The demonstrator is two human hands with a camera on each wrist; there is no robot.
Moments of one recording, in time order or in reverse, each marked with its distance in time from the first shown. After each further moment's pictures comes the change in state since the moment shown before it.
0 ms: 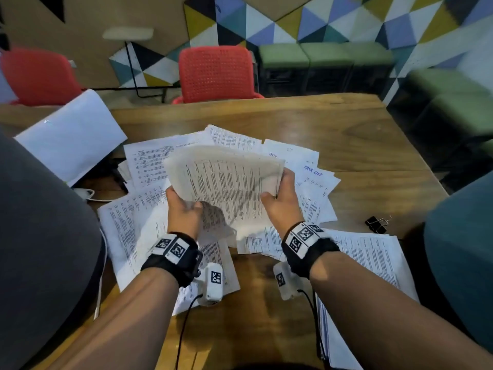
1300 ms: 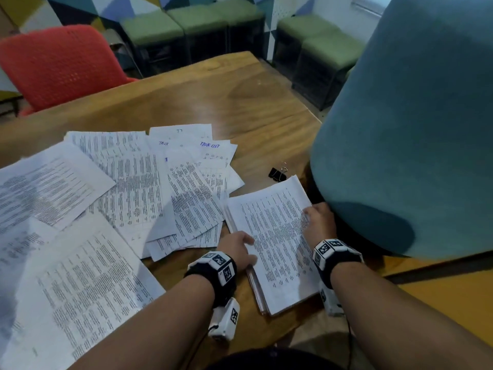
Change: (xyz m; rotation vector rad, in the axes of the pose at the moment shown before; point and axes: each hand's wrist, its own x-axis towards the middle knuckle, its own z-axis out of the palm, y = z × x) left_hand -0.137 -0.080 0.195 0.956 -1.143 0.061; right_hand -0.112 0.175 -0.230 -0.862 0.512 0.368
